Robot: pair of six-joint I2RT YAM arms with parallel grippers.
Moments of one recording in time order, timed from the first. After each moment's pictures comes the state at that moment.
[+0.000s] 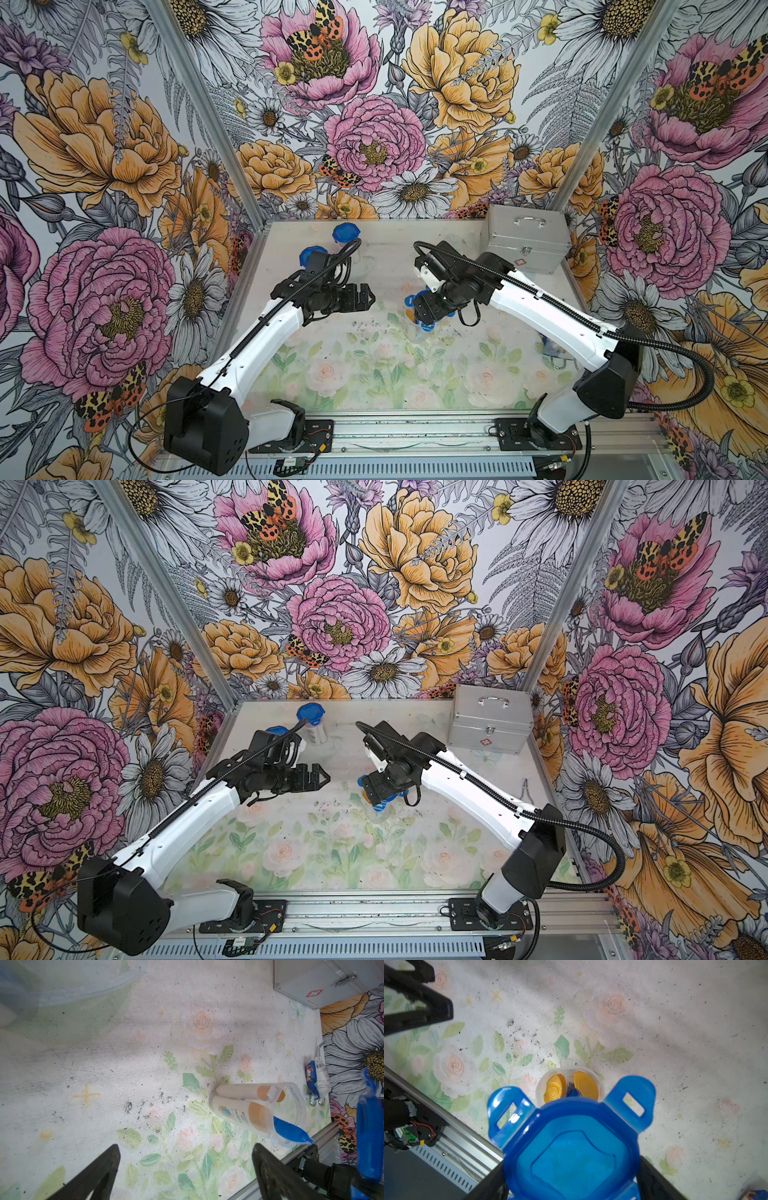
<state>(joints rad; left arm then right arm) -0.34 1.24 1.02 -0.77 0.29 -0.39 0.80 1.57 1.56 -1.18 -0.03 0.23</state>
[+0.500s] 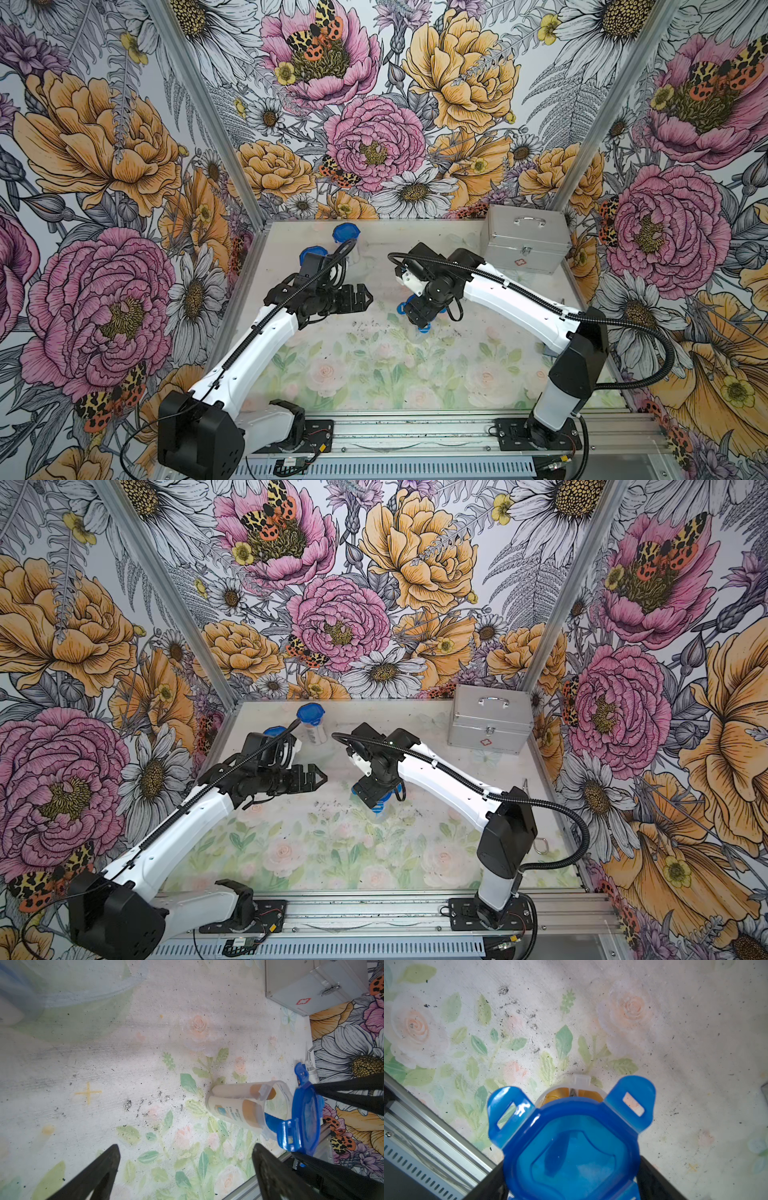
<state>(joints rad) -0.34 1.19 1.00 -0.78 0.30 -0.41 0.82 1.75 1.68 -1.24 0.02 0.01</state>
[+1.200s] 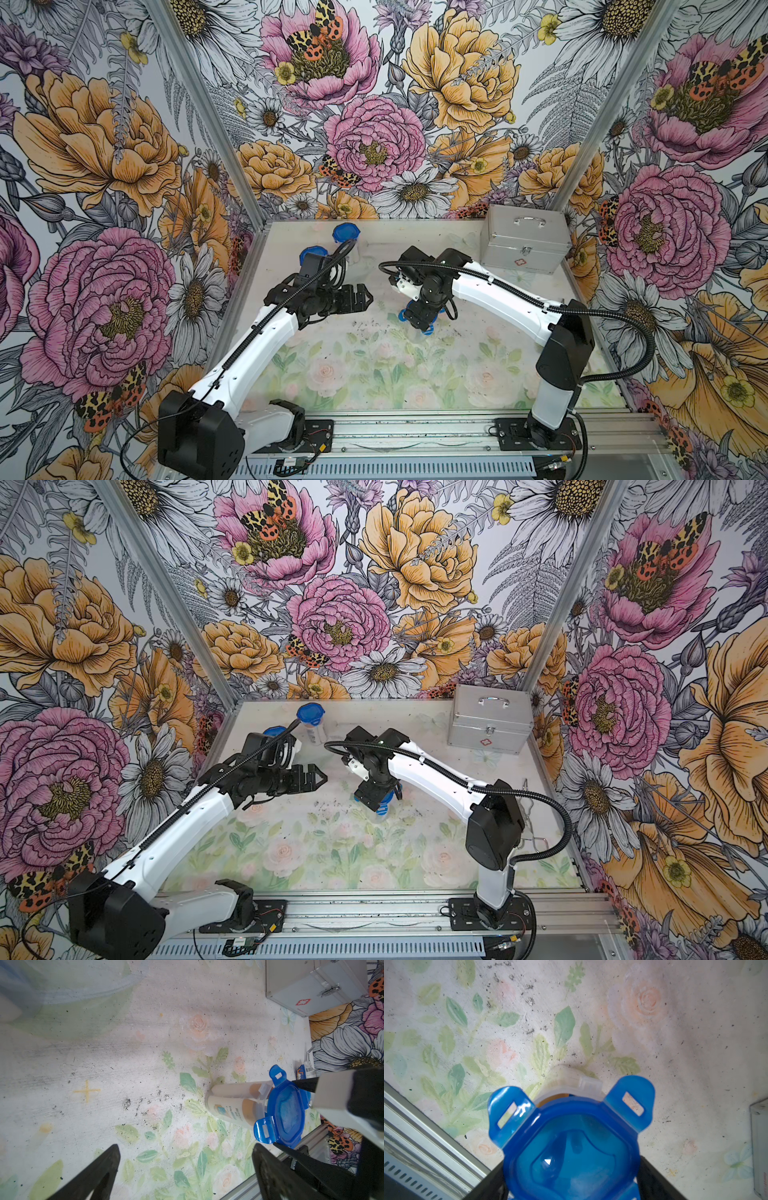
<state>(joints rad) -0.34 1.19 1.00 -0.78 0.30 -0.42 0.82 1.82 1.70 -1.27 0.04 -0.13</state>
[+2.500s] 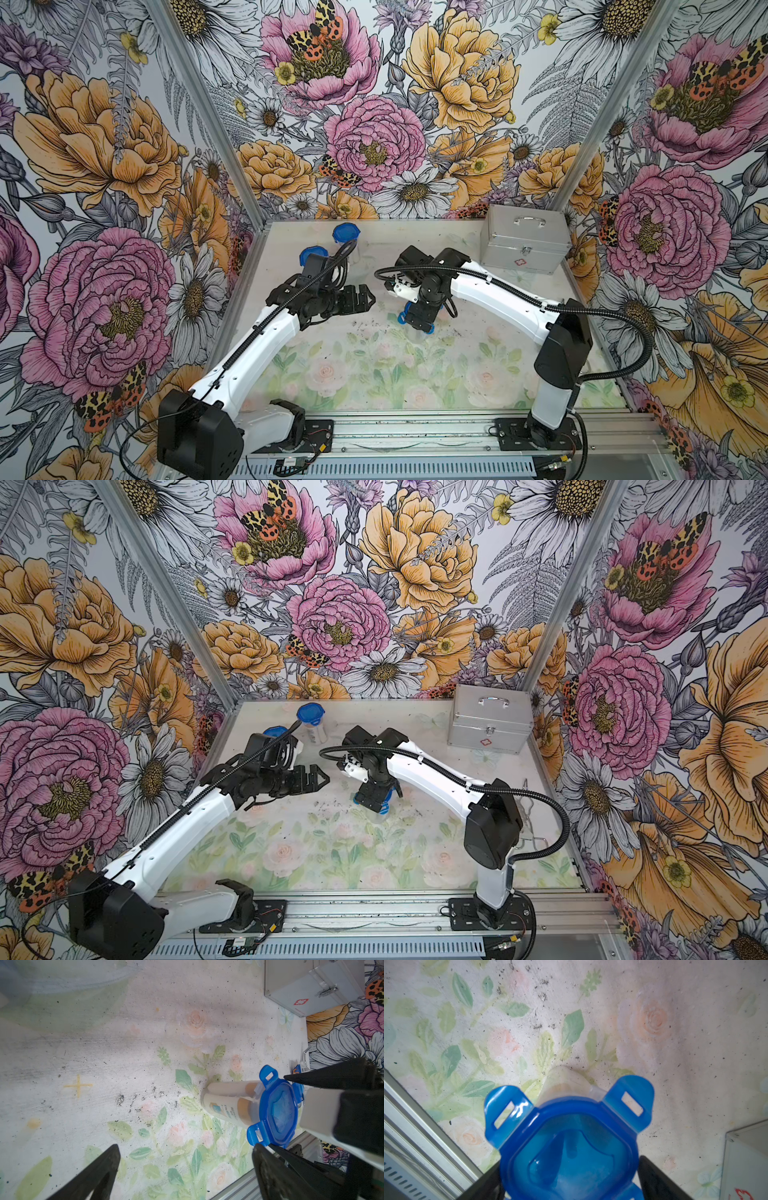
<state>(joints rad) -0.36 1.19 1.00 -0.78 0.30 -0.46 0.82 1.83 1.71 -1.27 0.05 -0.30</state>
